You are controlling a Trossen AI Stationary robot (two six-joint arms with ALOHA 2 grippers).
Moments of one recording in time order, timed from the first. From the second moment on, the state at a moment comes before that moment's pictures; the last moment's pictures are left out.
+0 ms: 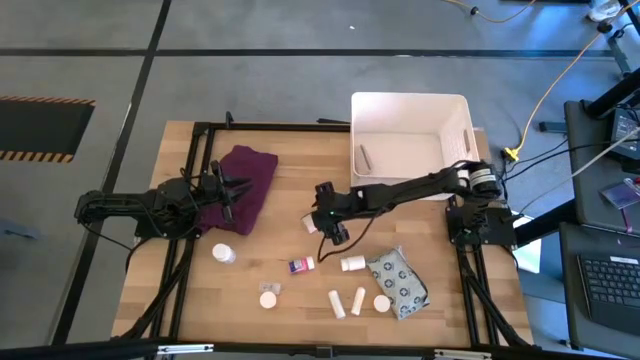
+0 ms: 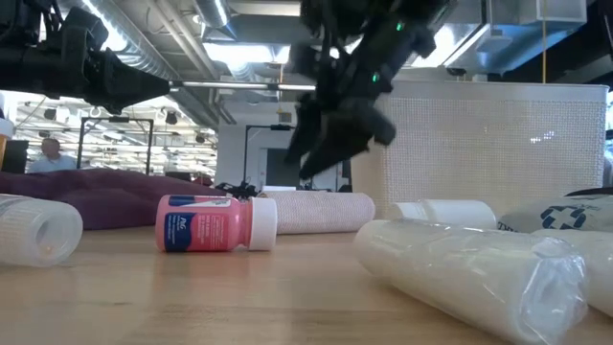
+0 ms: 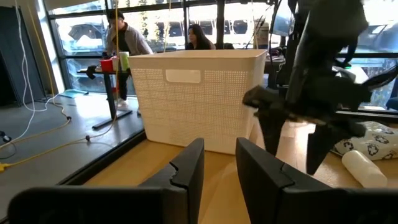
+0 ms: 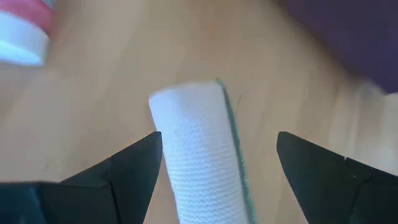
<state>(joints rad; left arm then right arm) 0.04 0.02 0.01 0.06 -0.34 0.01 0.06 1.92 1.28 -0.28 0.14 -0.45</state>
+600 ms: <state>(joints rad) 0.04 0.02 0.01 0.06 -0.34 0.01 0.01 2.02 1.28 -0.34 0.14 -0.43</state>
